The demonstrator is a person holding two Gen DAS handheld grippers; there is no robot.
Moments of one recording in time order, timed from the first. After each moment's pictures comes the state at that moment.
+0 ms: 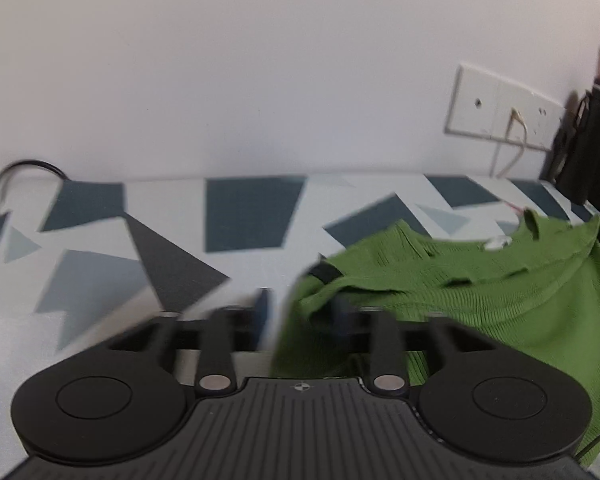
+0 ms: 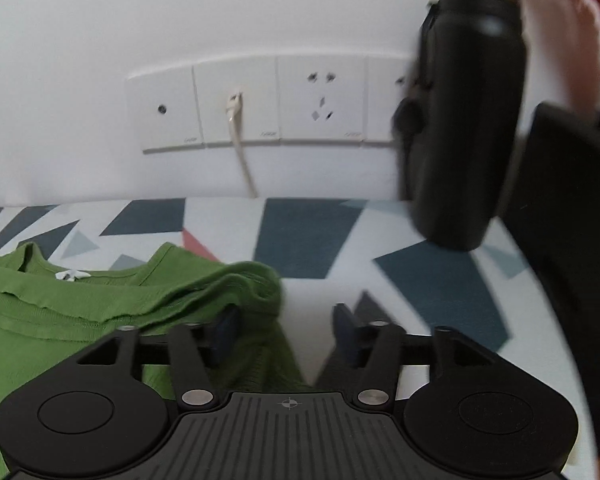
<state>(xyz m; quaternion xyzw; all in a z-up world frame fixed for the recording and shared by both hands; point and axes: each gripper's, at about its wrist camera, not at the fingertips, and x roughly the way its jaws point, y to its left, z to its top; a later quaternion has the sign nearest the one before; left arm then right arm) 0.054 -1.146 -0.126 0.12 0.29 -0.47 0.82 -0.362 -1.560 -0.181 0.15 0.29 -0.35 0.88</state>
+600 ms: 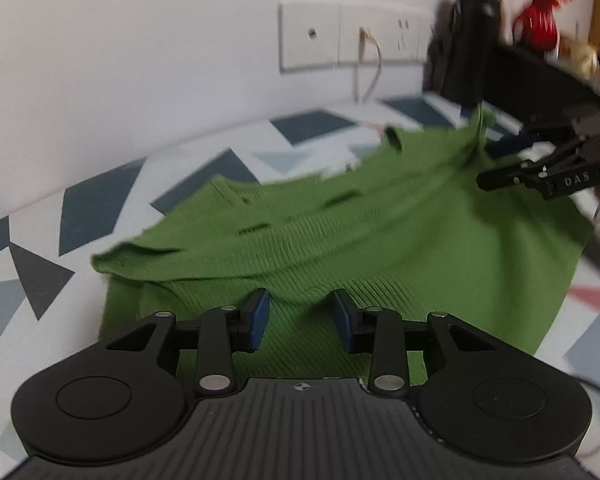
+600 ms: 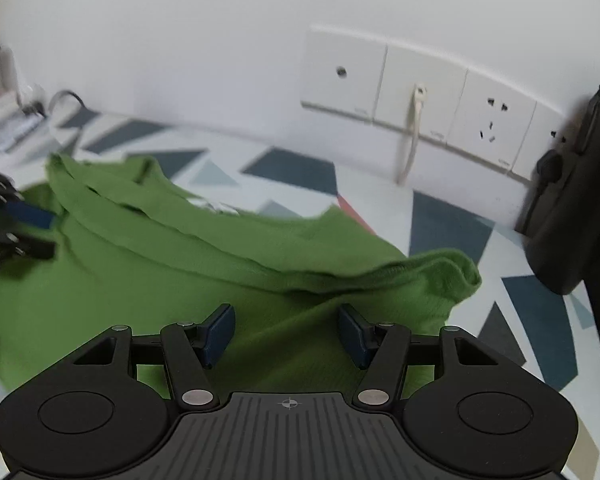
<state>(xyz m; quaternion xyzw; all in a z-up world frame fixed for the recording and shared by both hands) -0.049 -1.196 -0.141 0.25 0.30 -0.57 0.72 -0.301 -1.485 -0.180 0.06 0.37 -0.23 0.90</state>
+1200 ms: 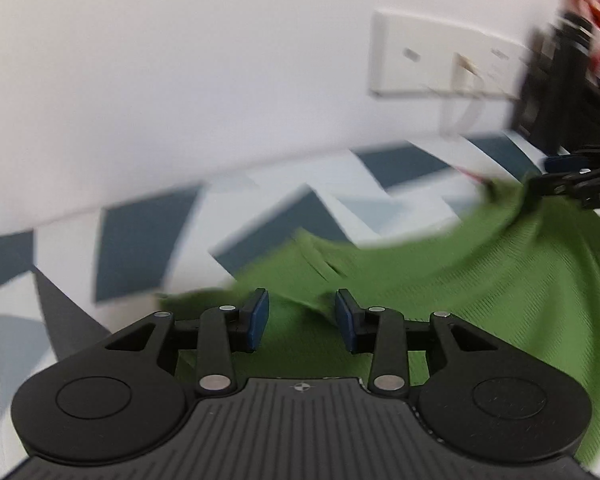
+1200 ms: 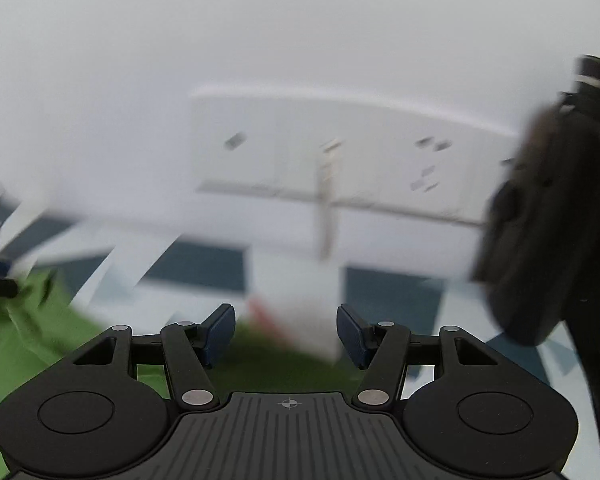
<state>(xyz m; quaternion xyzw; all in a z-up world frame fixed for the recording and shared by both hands) 0.026 -1.247 -0.134 0.19 0.30 -0.49 0.80 -0.273 -1.562 -0.165 0.11 0.28 -0.33 0.90</state>
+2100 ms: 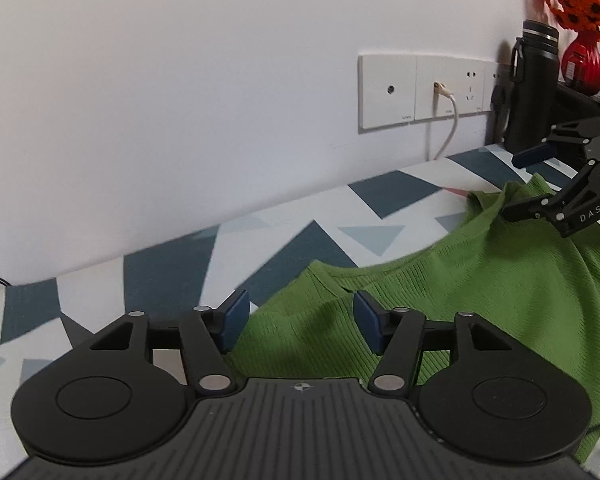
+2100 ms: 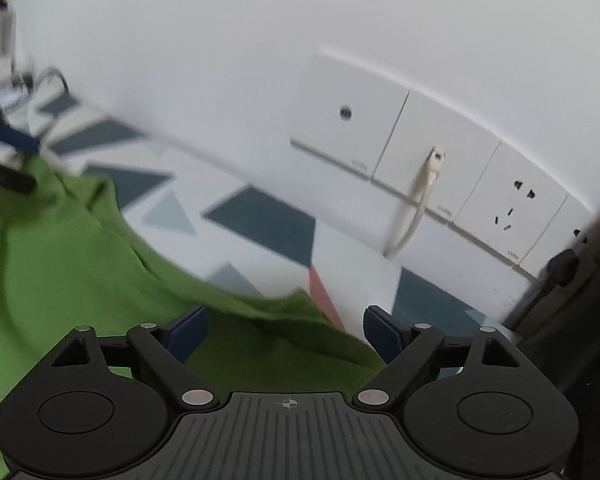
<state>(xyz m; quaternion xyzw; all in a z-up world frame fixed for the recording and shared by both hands) 0.016 -1.221 -0.124 0.22 0.25 -0.55 0.77 -0.244 -1.523 -0.184 -0.04 0.39 -0.23 0.89</state>
